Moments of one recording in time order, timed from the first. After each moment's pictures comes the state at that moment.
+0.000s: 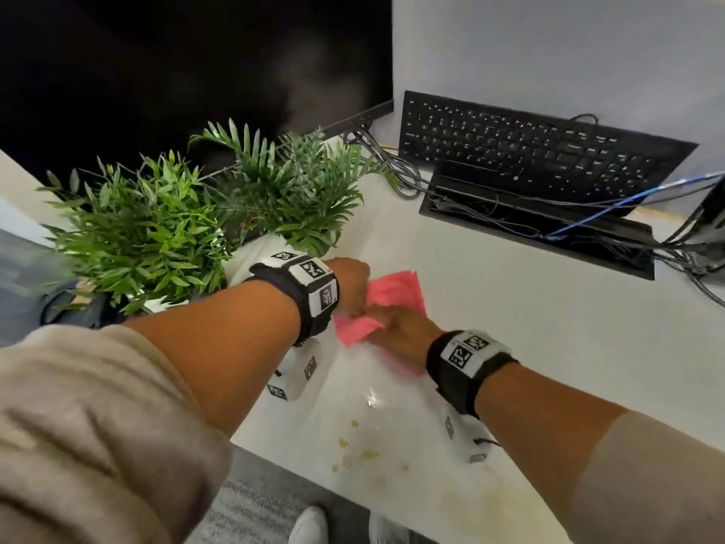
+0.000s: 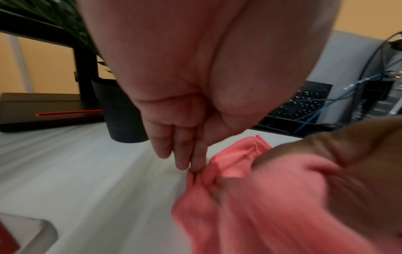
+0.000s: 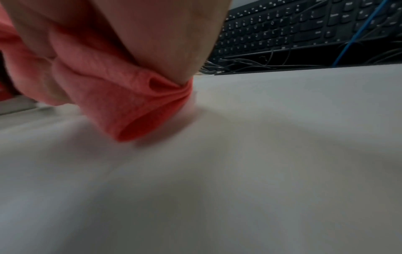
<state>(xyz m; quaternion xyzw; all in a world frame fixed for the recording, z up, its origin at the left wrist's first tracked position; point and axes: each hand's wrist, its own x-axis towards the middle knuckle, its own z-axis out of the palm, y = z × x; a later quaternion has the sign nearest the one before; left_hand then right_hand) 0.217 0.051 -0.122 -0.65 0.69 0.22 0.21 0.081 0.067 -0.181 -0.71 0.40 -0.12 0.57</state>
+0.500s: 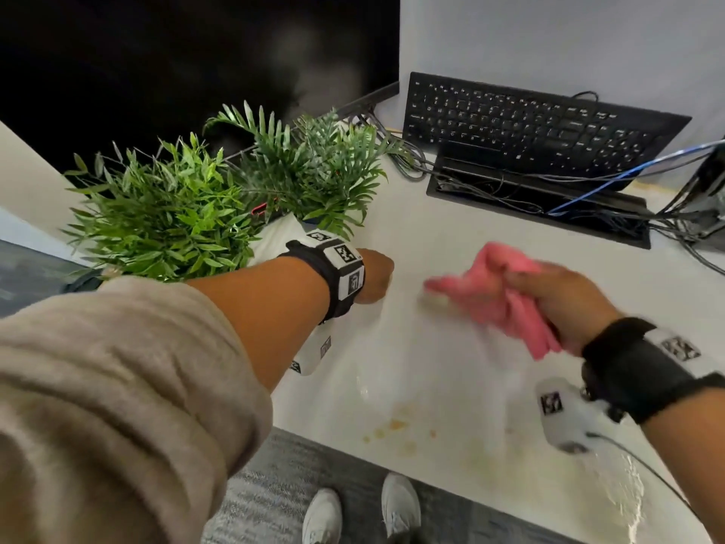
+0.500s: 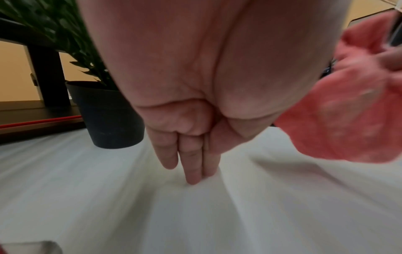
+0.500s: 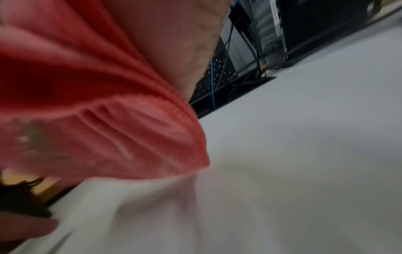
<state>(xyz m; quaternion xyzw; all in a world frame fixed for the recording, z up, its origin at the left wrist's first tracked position) 0.221 0.060 -0.129 -0.57 0.75 0.22 0.26 -0.030 0.075 -0.108 -0.51 0.58 -0.21 0.59</state>
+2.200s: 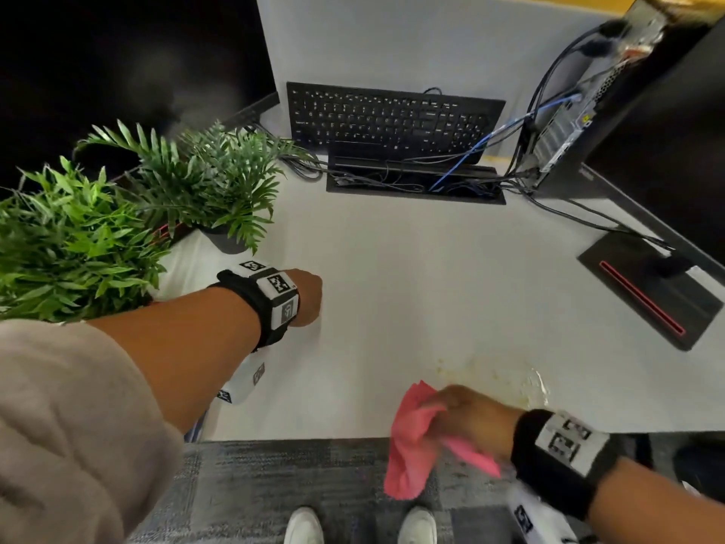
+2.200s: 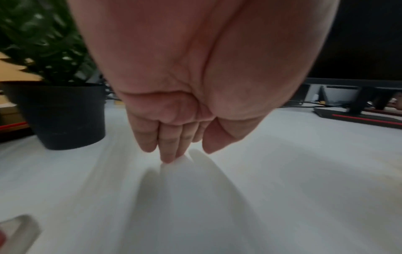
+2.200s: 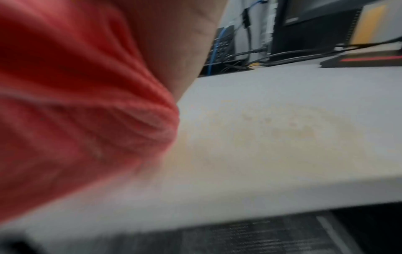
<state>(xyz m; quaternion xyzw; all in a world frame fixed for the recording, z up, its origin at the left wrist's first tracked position) 0.201 0.106 -0.117 -0.55 0.76 0.18 0.30 -0.028 0.260 -0.107 -0.51 0.53 0.01 0.68</state>
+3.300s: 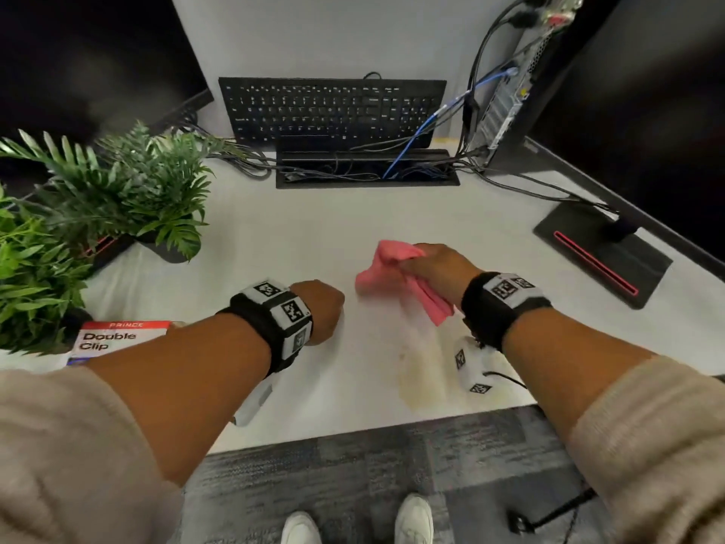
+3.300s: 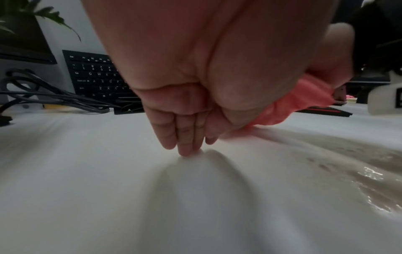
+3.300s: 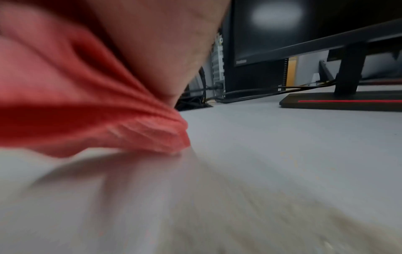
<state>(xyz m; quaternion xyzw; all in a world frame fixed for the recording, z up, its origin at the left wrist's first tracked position) 0.129 0.133 -0.129 -0.45 0.84 0.15 0.25 -0.077 0.156 -0.104 -0.53 0.65 -0.22 0.50</state>
